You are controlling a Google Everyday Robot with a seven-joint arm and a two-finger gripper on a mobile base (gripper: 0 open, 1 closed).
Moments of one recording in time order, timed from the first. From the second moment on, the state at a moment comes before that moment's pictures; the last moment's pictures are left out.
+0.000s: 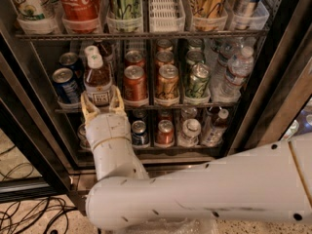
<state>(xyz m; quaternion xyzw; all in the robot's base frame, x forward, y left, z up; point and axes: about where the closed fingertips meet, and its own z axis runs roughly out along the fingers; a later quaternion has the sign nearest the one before) 0.536 0.125 0.883 -0.08 0.63 0.13 0.76</state>
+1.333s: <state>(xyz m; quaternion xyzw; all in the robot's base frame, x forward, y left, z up) 0.478 0.105 0.866 -0.08 0.69 0.20 0.69</state>
